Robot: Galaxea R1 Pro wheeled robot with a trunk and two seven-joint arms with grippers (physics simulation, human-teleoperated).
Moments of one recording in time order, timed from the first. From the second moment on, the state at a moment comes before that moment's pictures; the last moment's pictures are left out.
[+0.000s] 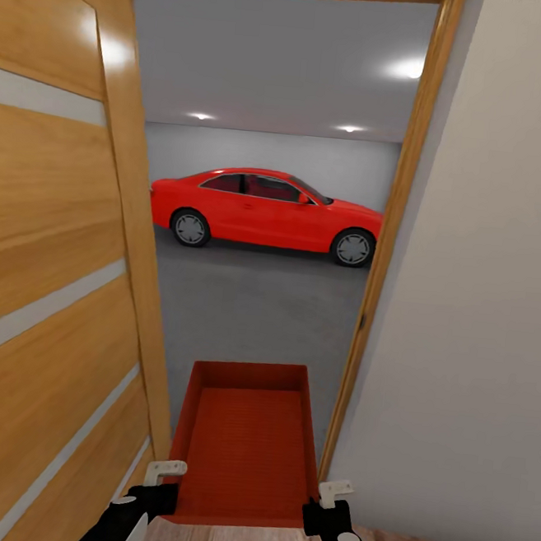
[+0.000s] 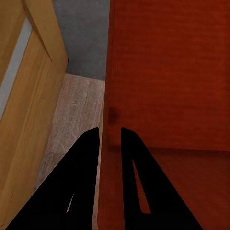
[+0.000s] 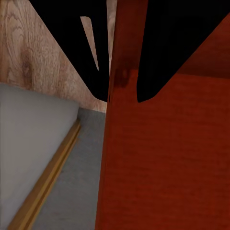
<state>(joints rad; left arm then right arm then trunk) -0.35 -0.07 0.03 -0.66 0.07 0.27 0.07 -0.45 0.08 0.18 -0.34 0.00 -0.07 -0.10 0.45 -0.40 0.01</state>
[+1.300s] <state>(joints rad) -0.35 -0.07 0.03 -0.66 0.07 0.27 0.06 -0.45 0.08 0.18 -0.34 0.01 -0.07 -0.10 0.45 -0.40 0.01</state>
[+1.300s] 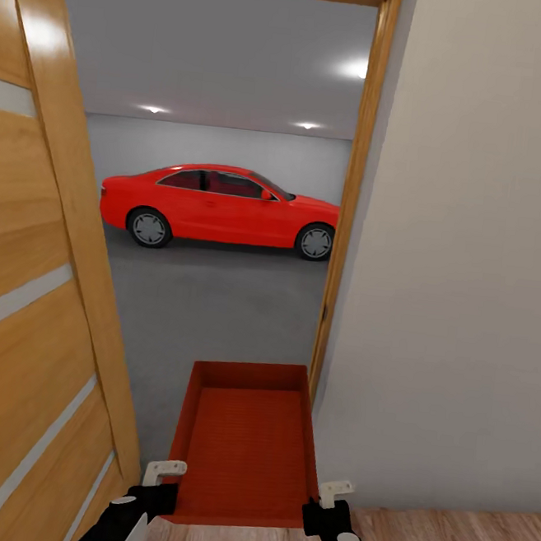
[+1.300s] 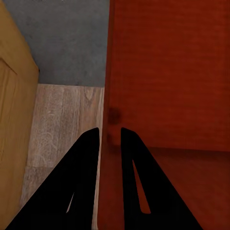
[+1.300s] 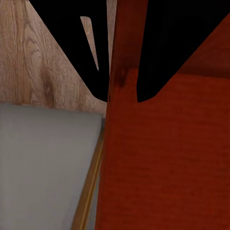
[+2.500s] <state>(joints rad) -0.35 -0.07 0.02 -0.66 0.07 0.27 0.07 -0.45 0.08 0.18 -0.34 0.01 -0.07 -0.10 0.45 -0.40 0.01</state>
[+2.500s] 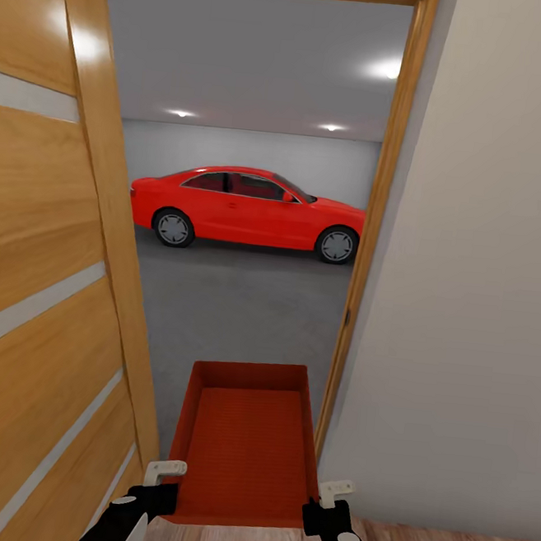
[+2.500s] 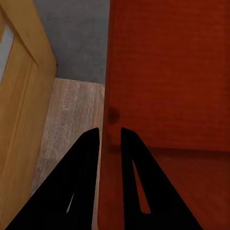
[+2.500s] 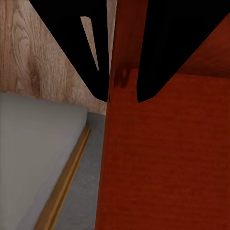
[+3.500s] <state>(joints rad) -0.35 -0.07 0.03 -0.66 0.07 0.27 0.07 -0.45 0.08 0.18 -0.34 0.01 -0.07 -0.10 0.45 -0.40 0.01</state>
